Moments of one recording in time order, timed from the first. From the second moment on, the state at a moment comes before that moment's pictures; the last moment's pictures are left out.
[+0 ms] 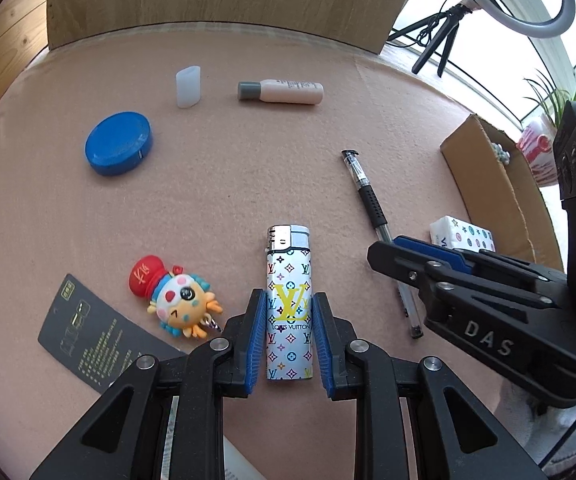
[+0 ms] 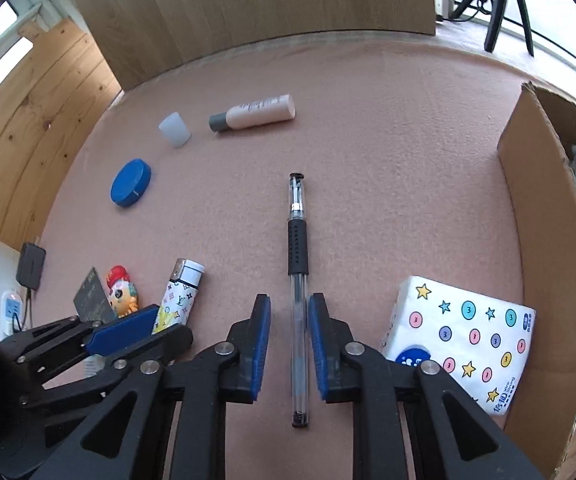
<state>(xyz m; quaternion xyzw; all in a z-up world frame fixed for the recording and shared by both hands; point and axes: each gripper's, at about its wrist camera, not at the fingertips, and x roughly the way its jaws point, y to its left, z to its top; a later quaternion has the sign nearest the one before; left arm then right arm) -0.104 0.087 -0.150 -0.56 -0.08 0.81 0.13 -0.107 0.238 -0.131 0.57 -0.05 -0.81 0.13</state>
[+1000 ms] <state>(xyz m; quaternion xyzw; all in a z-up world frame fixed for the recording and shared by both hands) -0.110 0.172 -0.071 -0.50 -0.10 0.84 0.21 -0.019 0.382 -0.036 0.47 -0.17 -0.86 0.09</state>
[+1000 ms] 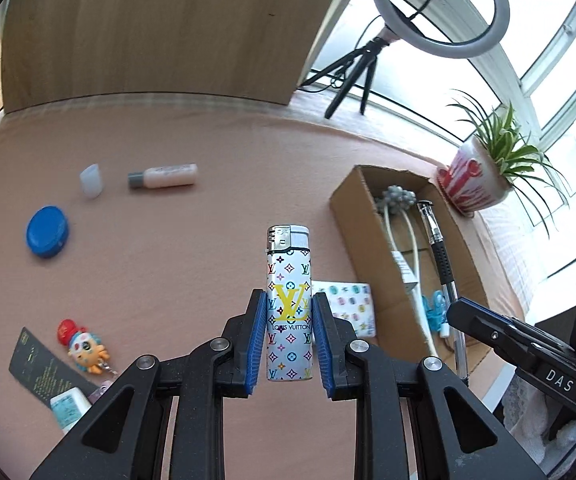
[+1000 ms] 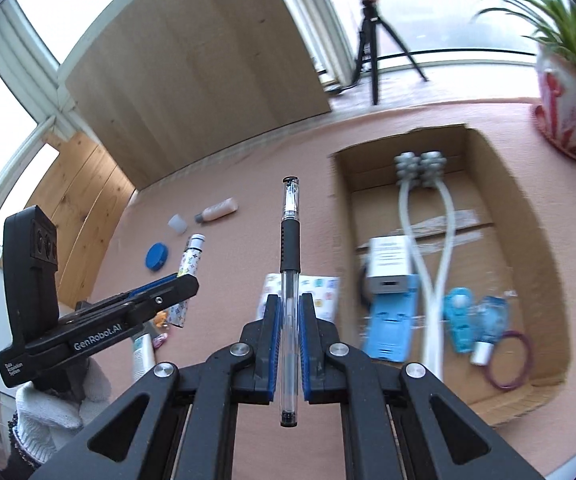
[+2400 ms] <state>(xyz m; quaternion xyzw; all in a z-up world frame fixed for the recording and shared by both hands) -0.085 0.313 -0.044 -0.47 0.00 0.84 0.27 0.002 0.477 -0.047 0.45 -0.22 -0.86 0.00</state>
